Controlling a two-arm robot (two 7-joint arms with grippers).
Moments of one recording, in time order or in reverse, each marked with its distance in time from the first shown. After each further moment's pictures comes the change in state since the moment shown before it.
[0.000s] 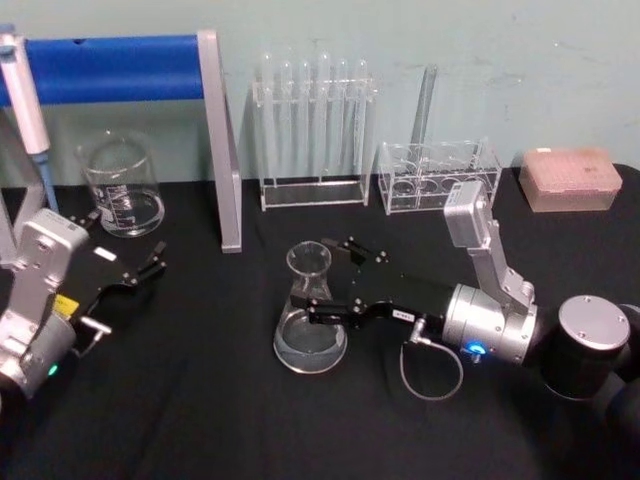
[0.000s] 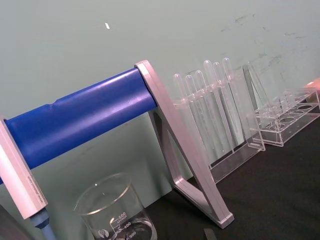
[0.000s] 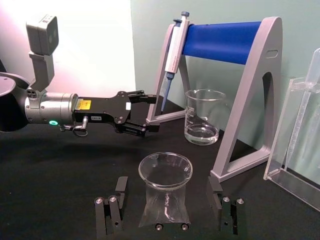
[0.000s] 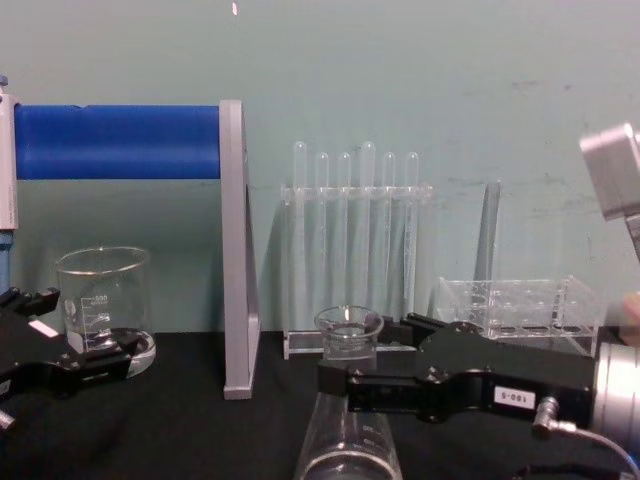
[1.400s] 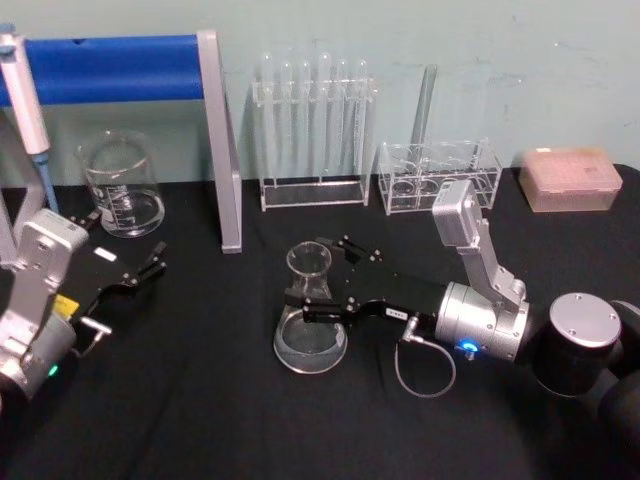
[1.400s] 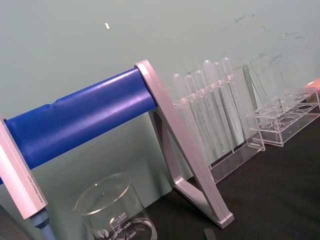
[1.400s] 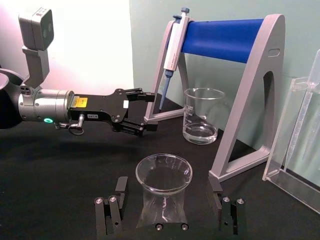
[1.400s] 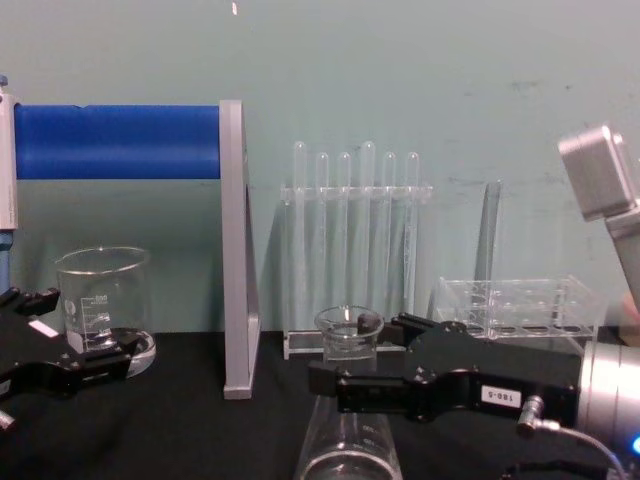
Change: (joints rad) left arm 0.000 0.000 0.000 0.000 0.000 0.000 0.000; right arm 0.015 -0.014 -0.011 0.016 -0.022 -0.001 -0.018
